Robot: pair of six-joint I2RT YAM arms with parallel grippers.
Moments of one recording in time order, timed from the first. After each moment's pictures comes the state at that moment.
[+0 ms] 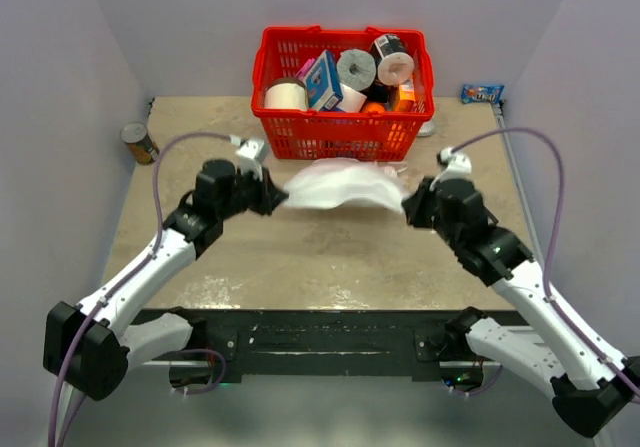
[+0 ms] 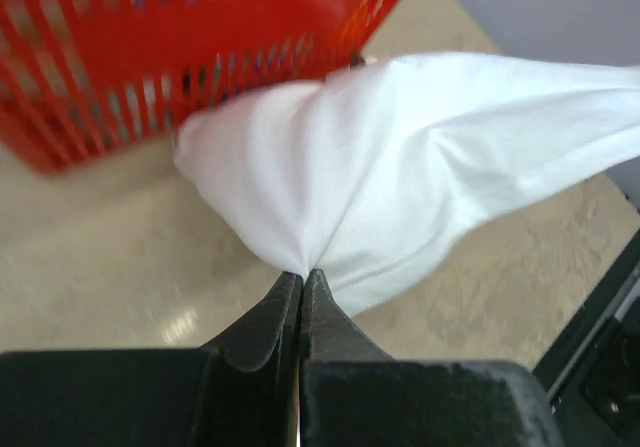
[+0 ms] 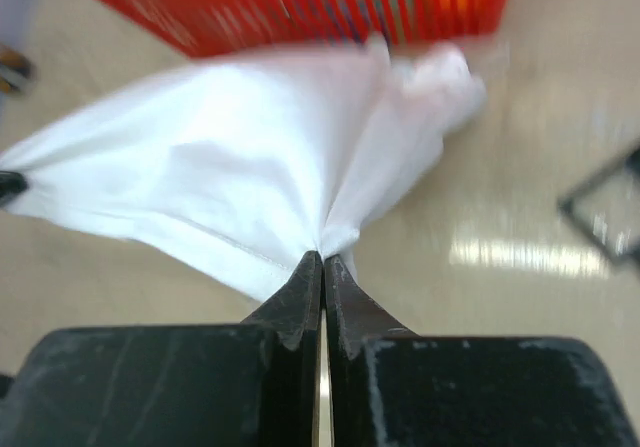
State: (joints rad) left arm -0.45 1.13 0.94 -0.09 0.27 -0.25; right arm 0.58 0.88 1.04 -0.51 0.29 0.47
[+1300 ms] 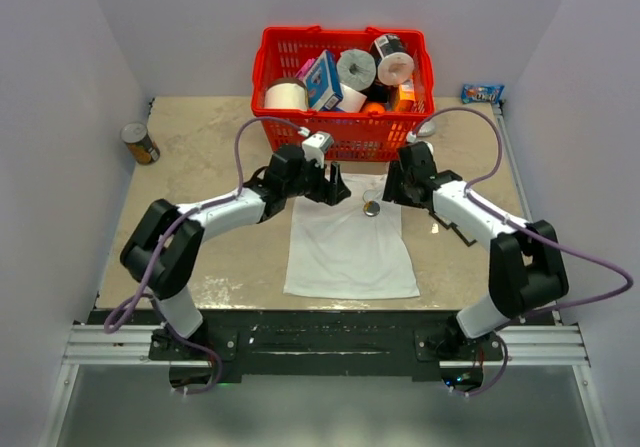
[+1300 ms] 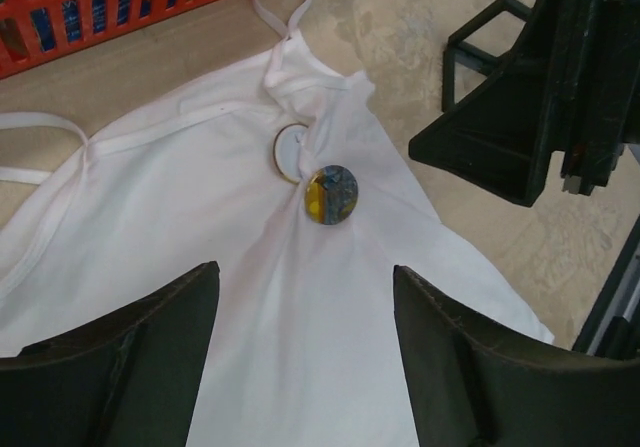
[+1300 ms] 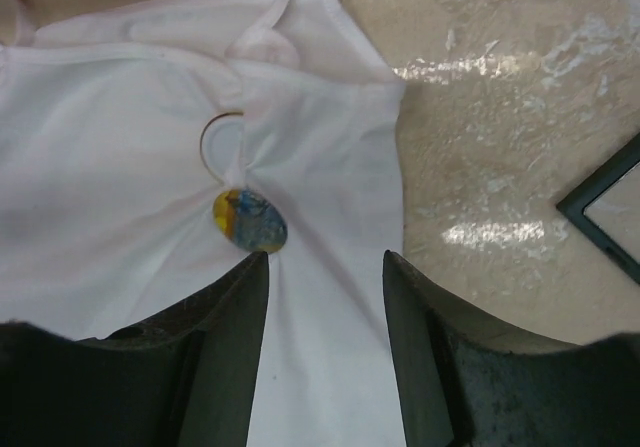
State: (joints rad) left arm -0.62 1.69 1.05 0.20 0.29 -0.35; right arm 0.37 1.52 1.02 -0.40 0.16 0.51
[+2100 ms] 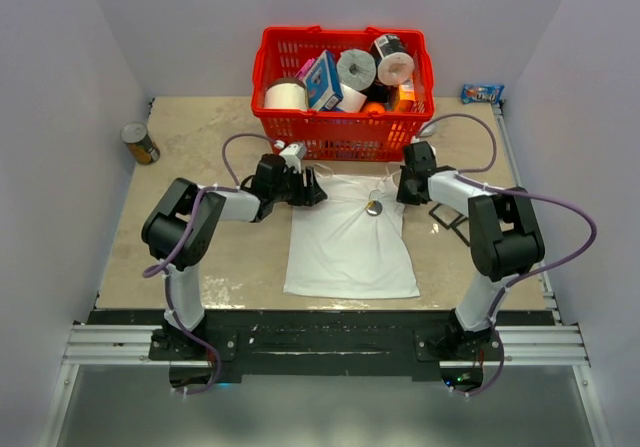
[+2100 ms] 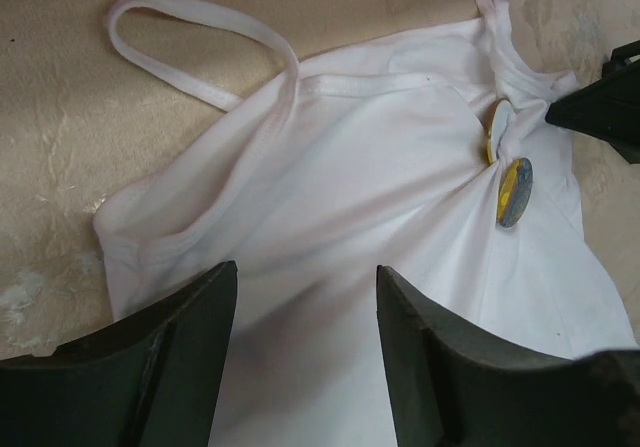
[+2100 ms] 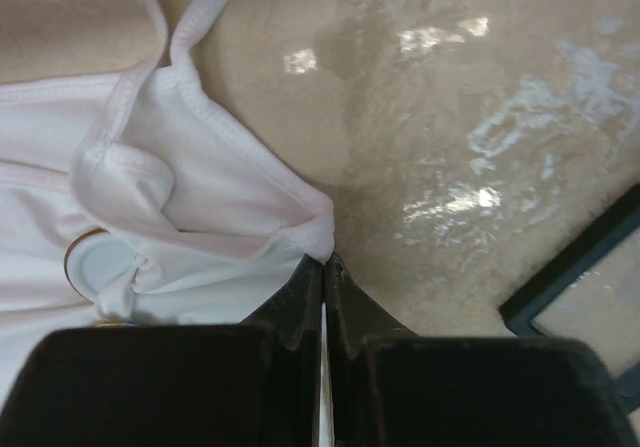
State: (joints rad) left arm -0.46 1.95 0.97 0.43 0.33 -0.43; right arm 0.24 1.80 1.08 -0.29 0.18 0.41
